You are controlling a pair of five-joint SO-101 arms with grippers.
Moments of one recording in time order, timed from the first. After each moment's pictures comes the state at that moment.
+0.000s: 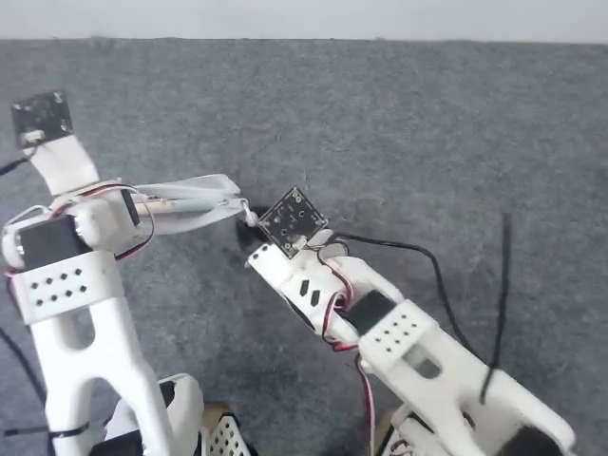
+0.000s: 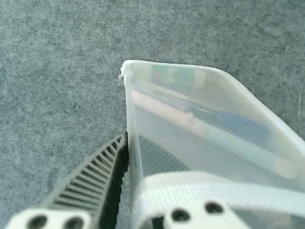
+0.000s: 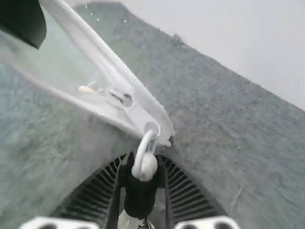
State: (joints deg) left arm -25.0 -32.9 26.7 78.1 7.4; right arm -46.0 -37.2 61.0 8.0 6.5
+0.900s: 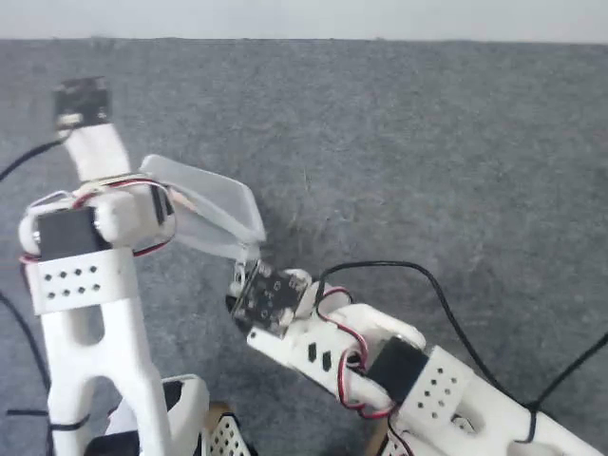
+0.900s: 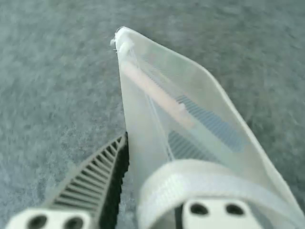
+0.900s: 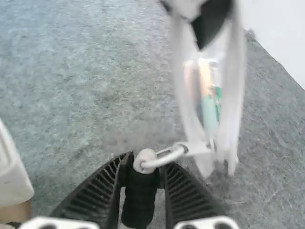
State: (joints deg) left arm -15.5 -32.7 19.6 84.9 4.4; right arm -60.7 -59.7 60.7 36.7 14.7
